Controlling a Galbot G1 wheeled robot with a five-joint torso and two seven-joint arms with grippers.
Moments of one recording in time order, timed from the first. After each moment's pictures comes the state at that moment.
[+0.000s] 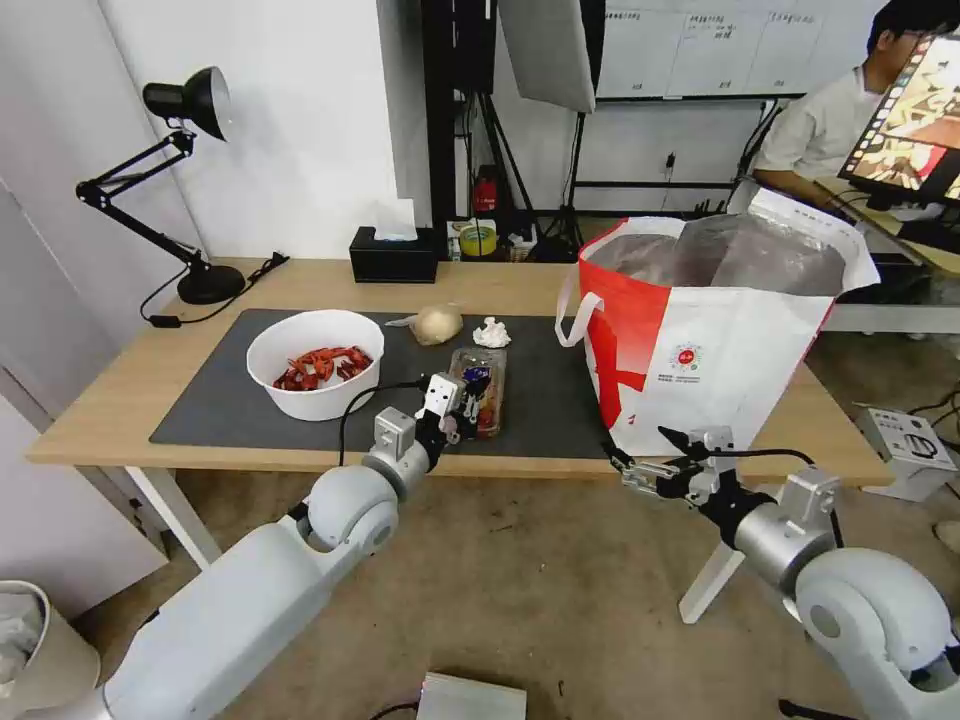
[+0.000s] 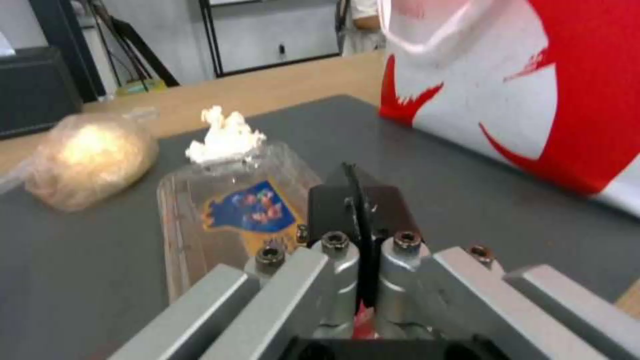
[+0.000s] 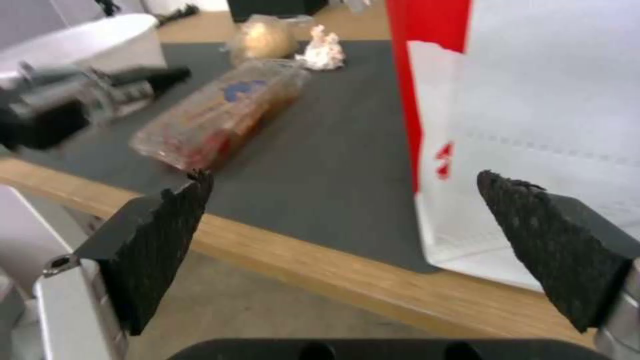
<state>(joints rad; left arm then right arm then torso) 0.74 -0.98 0.19 -1.80 -0.60 0.20 -0.12 -1.41 0.99 0.61 2.20 0.75 -0.52 -0.10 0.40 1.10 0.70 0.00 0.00</state>
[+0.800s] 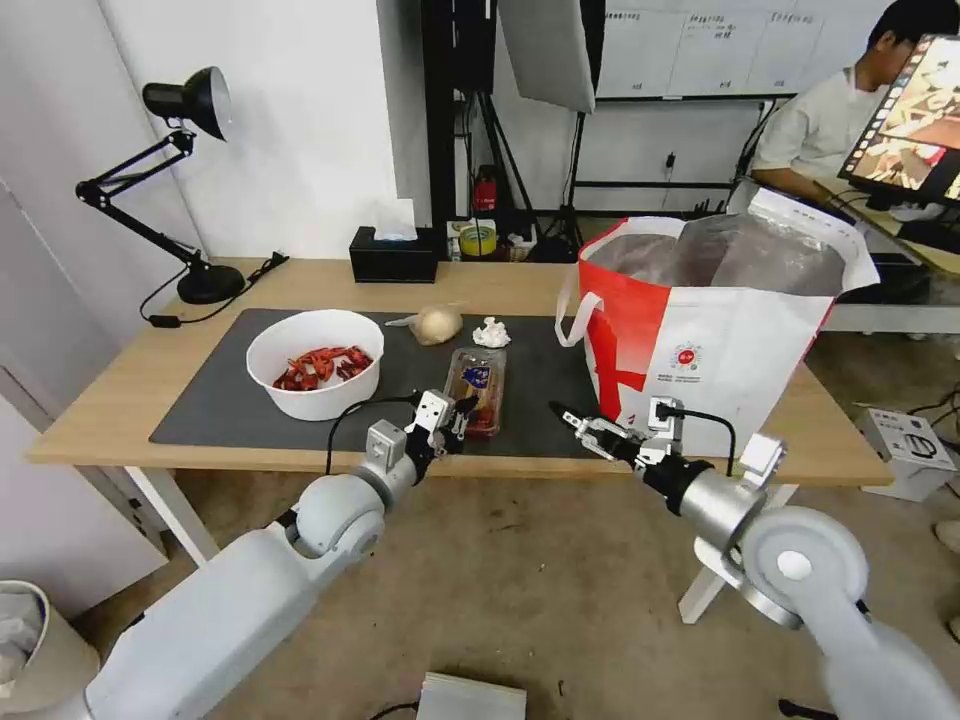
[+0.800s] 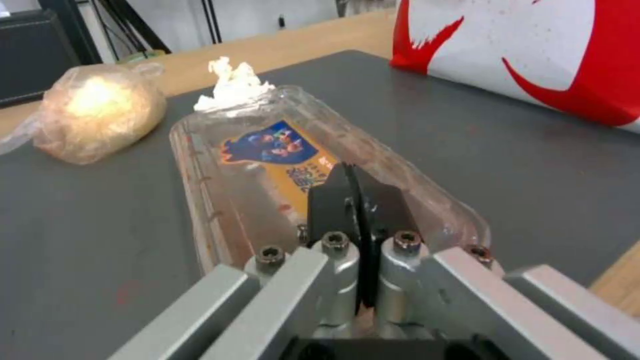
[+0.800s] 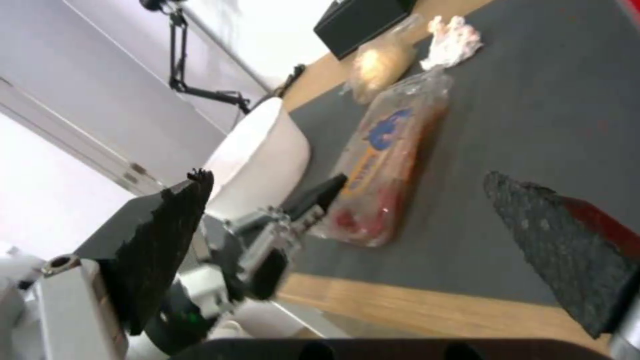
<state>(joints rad) 0.74 -0.93 0.22 -1.78 -0.60 0.20 -0.11 -1.18 1.04 0.42 2.09 1.35 -0.52 0.09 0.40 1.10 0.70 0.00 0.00</state>
